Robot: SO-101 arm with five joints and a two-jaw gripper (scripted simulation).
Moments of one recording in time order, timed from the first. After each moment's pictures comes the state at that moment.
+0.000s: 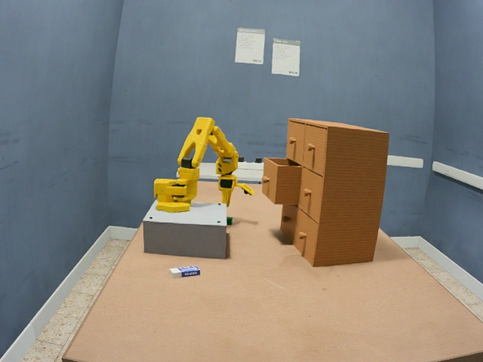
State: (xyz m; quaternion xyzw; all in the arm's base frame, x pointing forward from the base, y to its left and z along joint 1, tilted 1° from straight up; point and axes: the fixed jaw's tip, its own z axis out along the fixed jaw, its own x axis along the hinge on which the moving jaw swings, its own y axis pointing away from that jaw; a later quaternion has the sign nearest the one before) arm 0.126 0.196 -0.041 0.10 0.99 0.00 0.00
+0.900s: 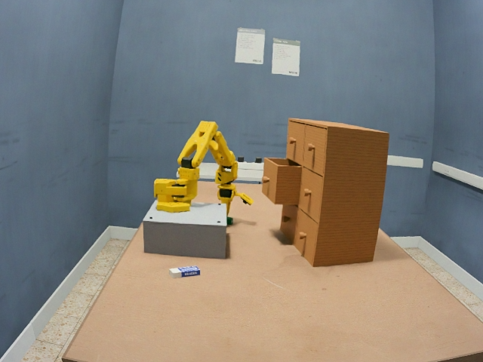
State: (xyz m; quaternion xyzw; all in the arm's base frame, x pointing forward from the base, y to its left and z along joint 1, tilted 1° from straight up) arm 0.125 0.194 -0.070 0.10 0.99 -0.01 0.00
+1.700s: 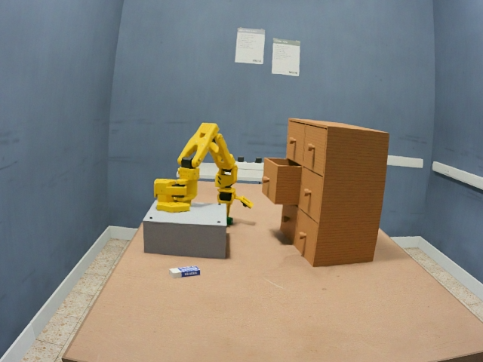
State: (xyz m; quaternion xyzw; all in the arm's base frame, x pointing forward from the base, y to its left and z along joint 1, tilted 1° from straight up) arm 0.125 0.194 -0.080 0.10 0.99 -0.01 0.00
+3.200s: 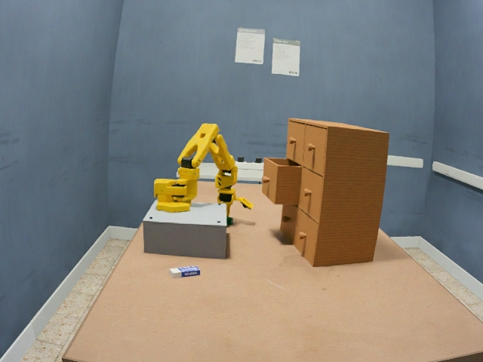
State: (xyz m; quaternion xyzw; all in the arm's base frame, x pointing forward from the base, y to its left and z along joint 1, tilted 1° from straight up) arm 0.125 0.194 -0.083 0.10 0.99 -0.01 0.00
